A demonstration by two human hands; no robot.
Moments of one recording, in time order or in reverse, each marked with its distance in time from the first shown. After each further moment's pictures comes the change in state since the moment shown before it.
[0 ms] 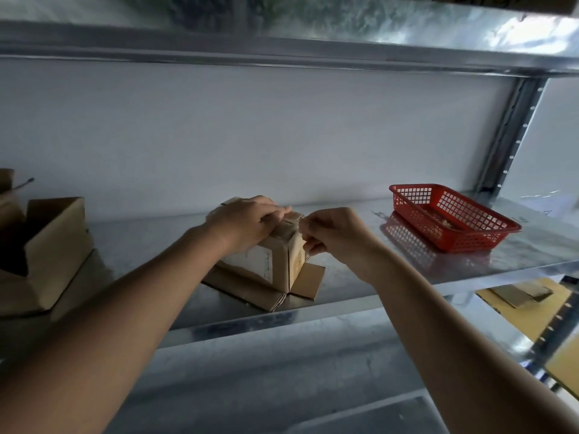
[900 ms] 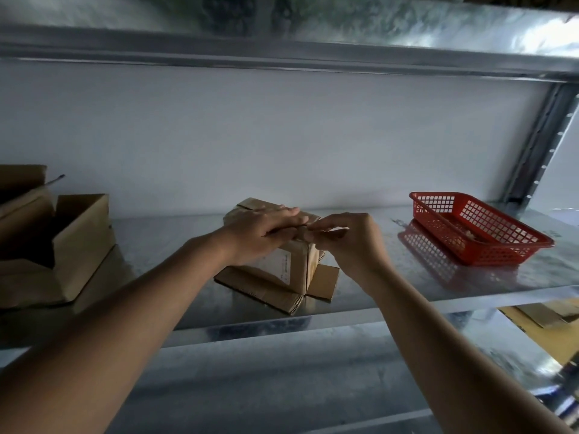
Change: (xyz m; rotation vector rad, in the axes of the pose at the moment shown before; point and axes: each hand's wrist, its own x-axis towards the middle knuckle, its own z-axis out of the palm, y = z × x) left_hand -0.017 -0.012 0.001 -0.129 -0.054 0.123; right_hand 0.007 0.013 0.012 -0.220 0.220 -0.213
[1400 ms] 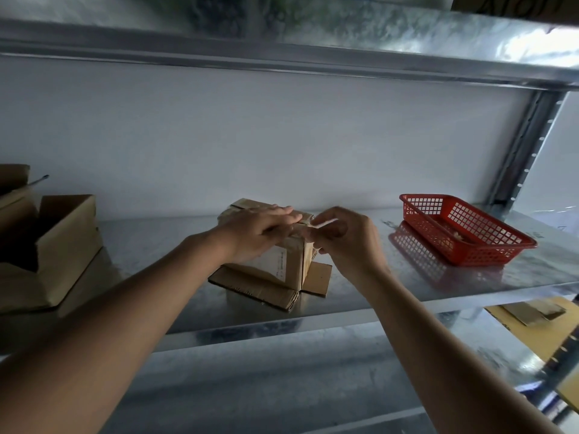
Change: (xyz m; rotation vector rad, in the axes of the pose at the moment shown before) left_hand 0.012 -0.004 0.003 0.030 -0.010 -0.010; right_hand 0.000 0.003 -0.002 0.036 0.052 -0.008
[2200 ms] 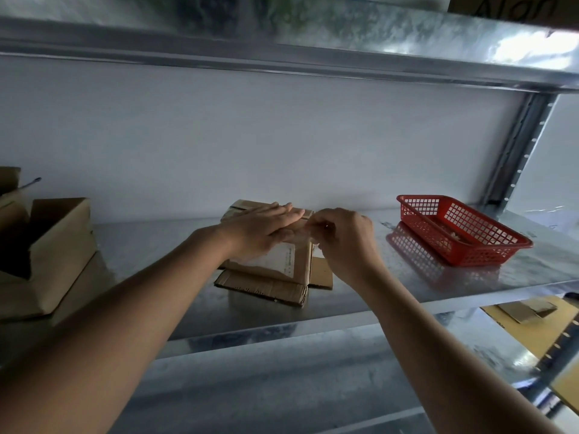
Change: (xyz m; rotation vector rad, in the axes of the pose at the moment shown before) left_hand 0.015 -0.002 -0.005 0.220 -0.134 -0.006; right_hand 0.007 -0.009 0.005 -0.401 0.045 -0.227
